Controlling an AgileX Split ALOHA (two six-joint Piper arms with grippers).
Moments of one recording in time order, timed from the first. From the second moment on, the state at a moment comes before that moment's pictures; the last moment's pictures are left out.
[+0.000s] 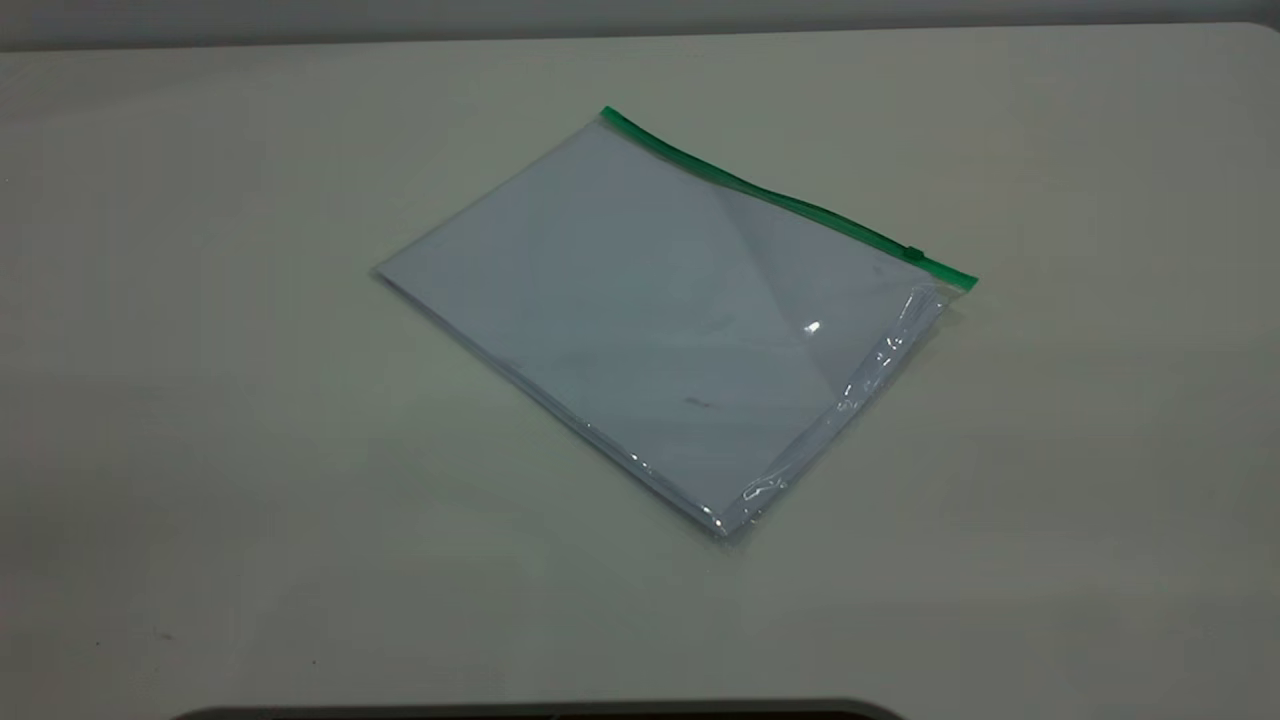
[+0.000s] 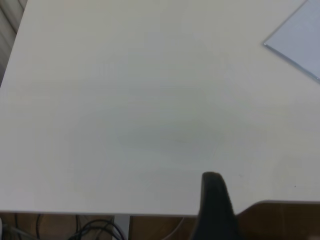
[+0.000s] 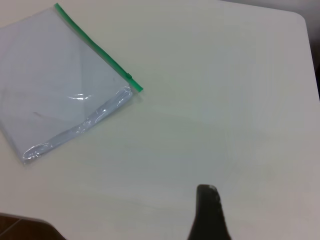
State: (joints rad) left arm 0.03 -0.02 -0.49 0.01 1.14 0.00; right arm 0.01 -0.02 -0.48 0.09 1.14 -0.16
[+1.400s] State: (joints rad) left arm 0.03 0.61 -0.73 0.08 0.89 -0.06; right arm 0.01 0.41 -0.58 0.17 0.89 -0.07
